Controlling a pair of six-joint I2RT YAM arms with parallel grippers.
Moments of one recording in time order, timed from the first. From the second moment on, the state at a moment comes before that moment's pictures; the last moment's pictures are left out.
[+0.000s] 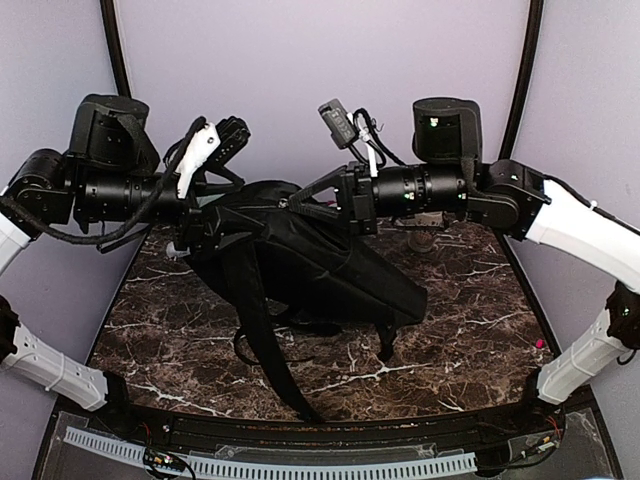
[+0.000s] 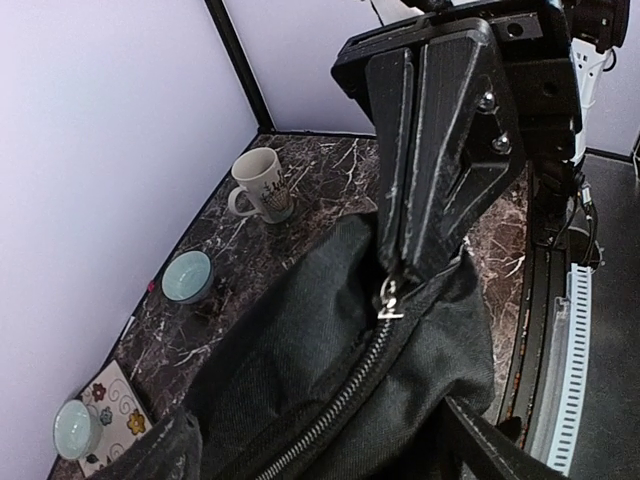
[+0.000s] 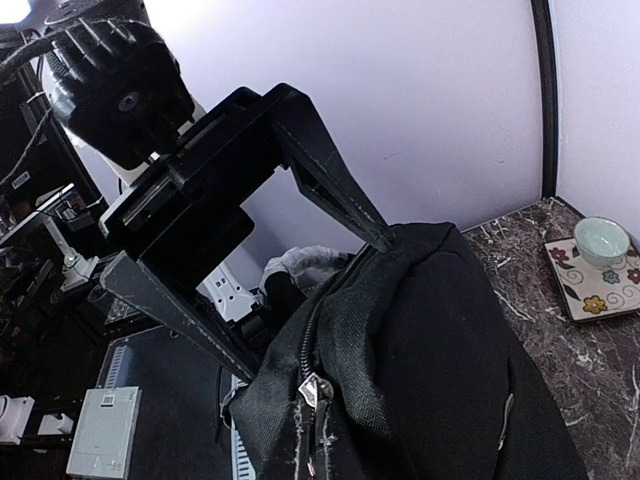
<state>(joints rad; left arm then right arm) -1.08 1.22 1.67 -0.92 -0.09 0.23 1.07 1.45 1.59 -0.32 -0.43 0.23</state>
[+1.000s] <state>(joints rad) -0.97 1.50 2.04 -1.10 0.24 0.29 1.06 1.10 1.25 -0.28 -0.24 0.35</state>
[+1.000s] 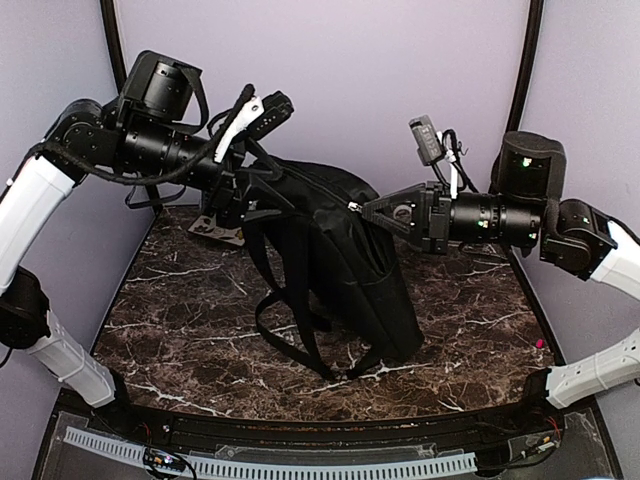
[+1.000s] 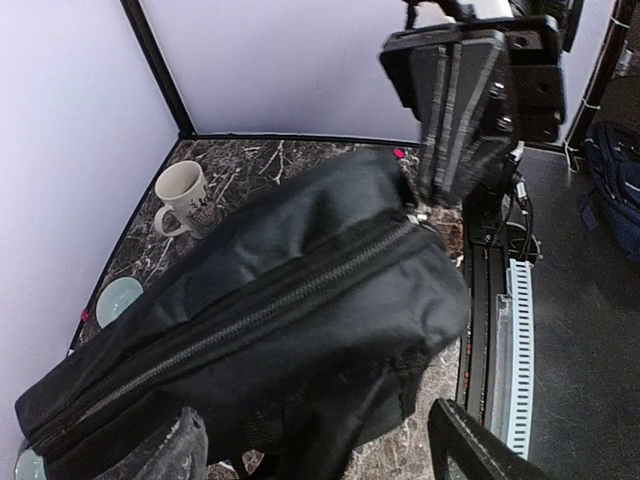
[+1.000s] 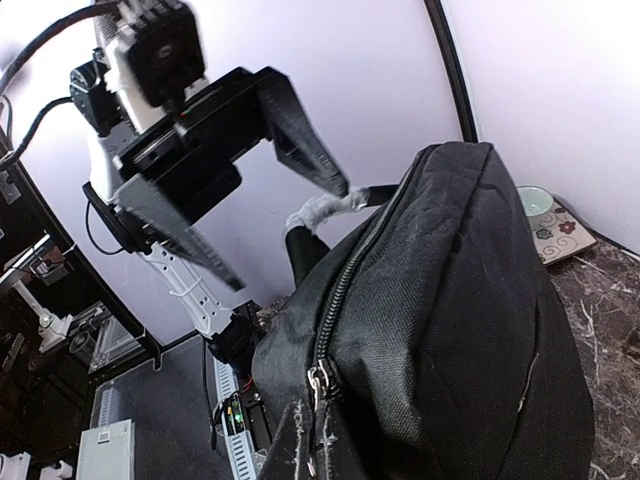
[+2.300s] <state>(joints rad) -1.18 1.56 1.98 -1.11 -0.10 0.47 1.06 1.07 1.21 -0.26 -0.20 0.39</state>
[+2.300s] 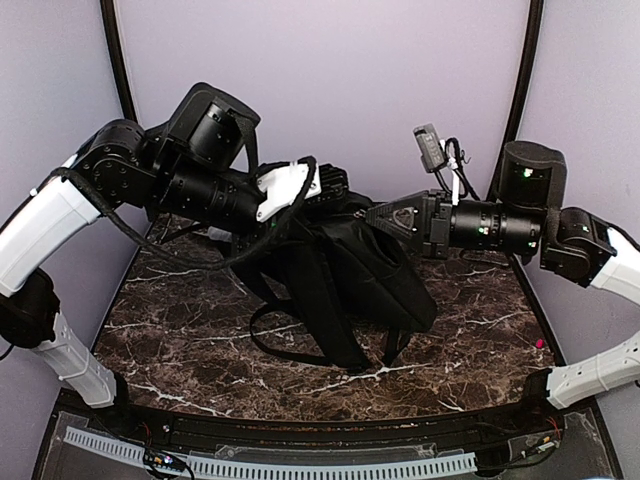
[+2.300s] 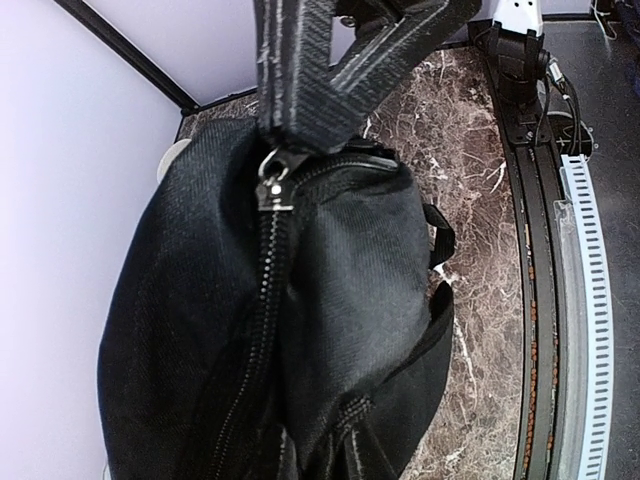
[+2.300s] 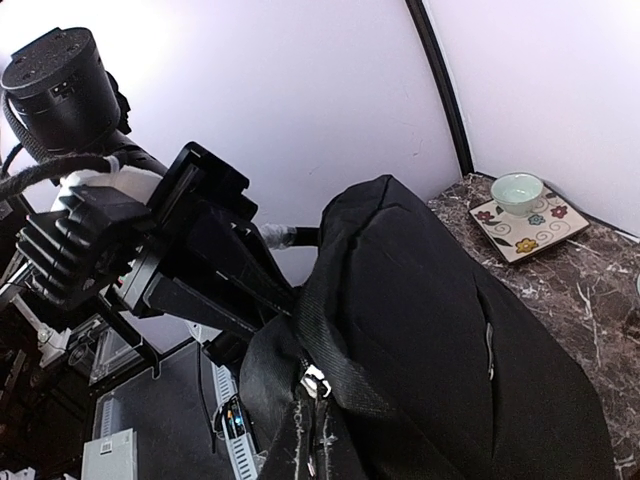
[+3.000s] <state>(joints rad) -1.18 1.50 1.92 -1.09 -0.15 0.40 1.06 0.94 0.97 -0.23 -0.16 0.50</state>
